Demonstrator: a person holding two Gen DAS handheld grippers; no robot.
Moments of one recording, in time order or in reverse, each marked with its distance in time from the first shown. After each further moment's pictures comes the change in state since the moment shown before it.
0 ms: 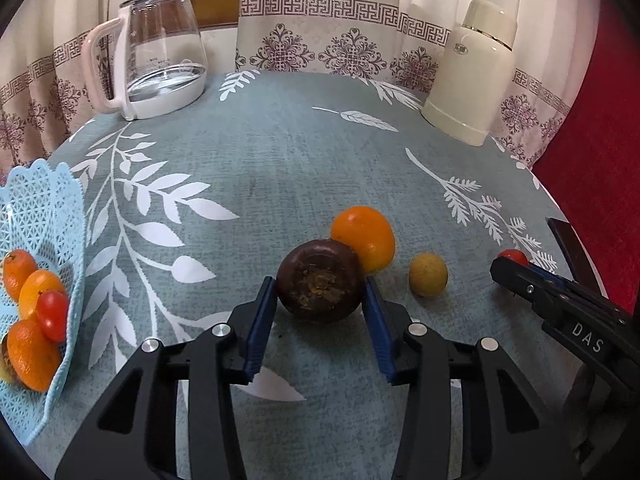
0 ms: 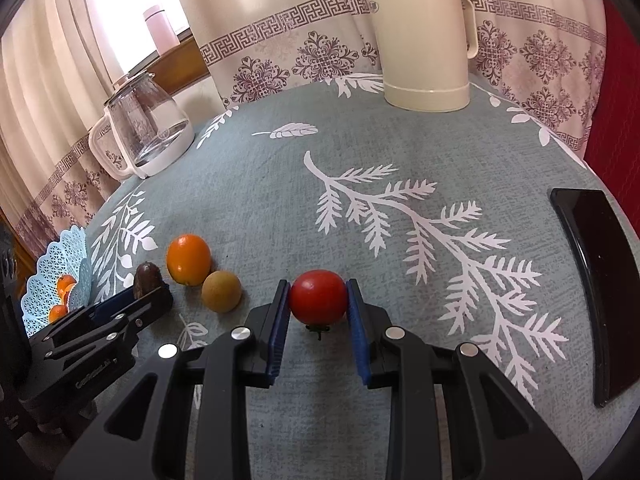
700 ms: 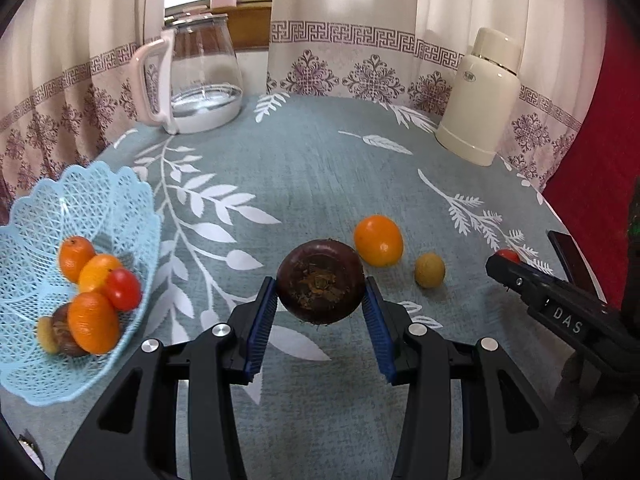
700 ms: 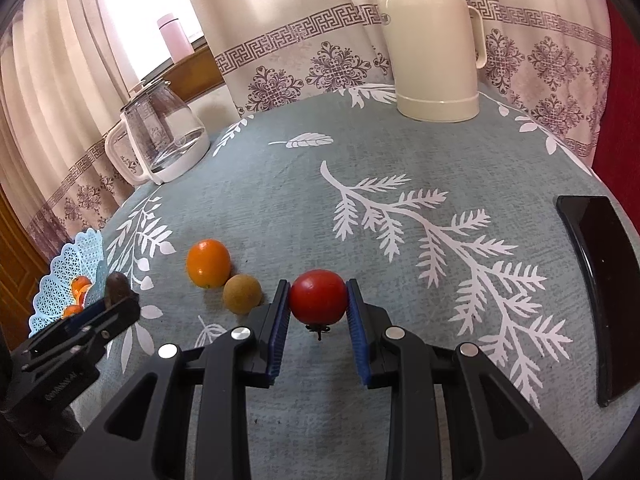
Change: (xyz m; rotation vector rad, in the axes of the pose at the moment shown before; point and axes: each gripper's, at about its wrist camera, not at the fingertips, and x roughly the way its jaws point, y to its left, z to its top) left arm -0.048 0.006 -0.008 -0.026 -0.072 0.085; right arm -0.009 0.004 -0.001 -0.011 -0.031 0.047
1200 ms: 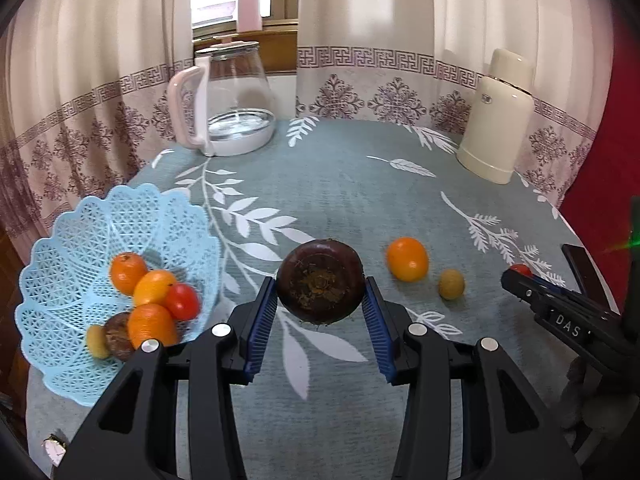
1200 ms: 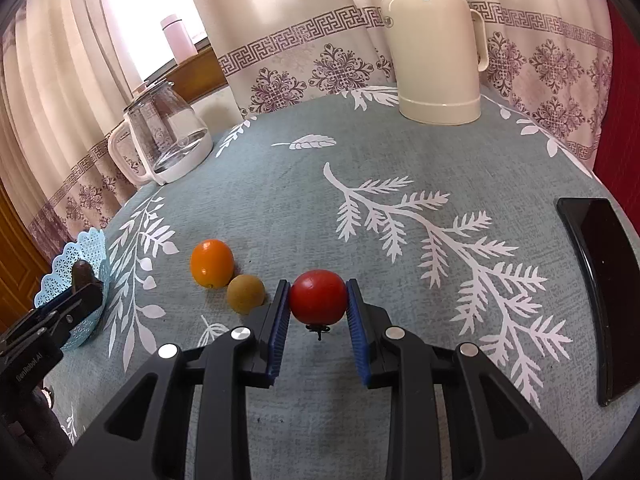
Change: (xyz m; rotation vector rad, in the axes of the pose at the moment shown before) left arm -0.028 0.016 0.005 -0.005 -0.060 0.093; right arm -0.001 0.002 0.000 -0.006 -0.007 0.004
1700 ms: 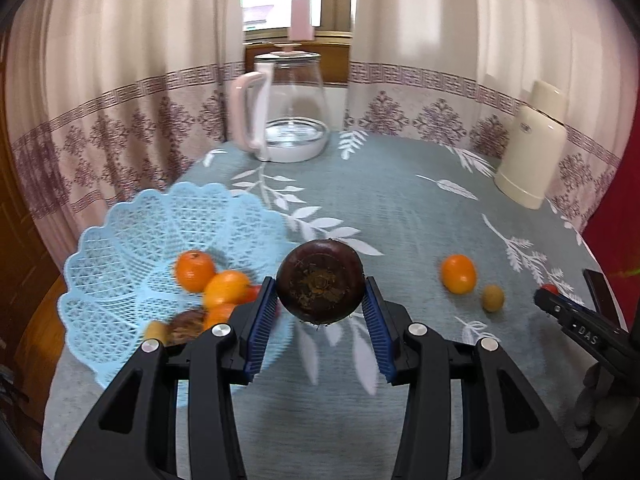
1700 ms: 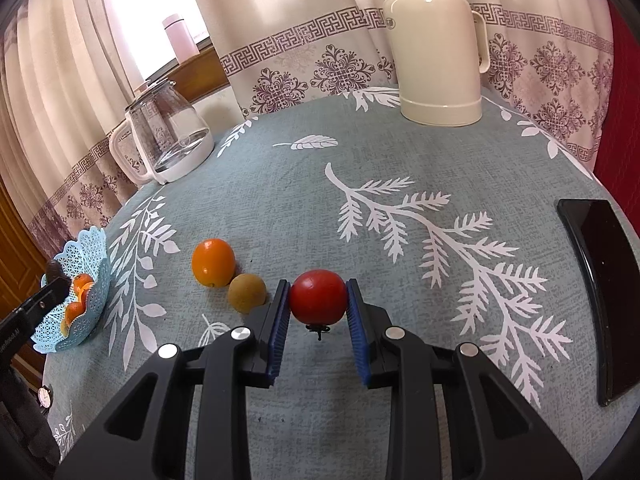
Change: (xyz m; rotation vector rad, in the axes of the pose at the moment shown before) left arm -0.018 0.047 0.002 -0.086 -0.032 0.095; right arm -0.001 0.001 -0.001 -0.005 -0.001 0.000
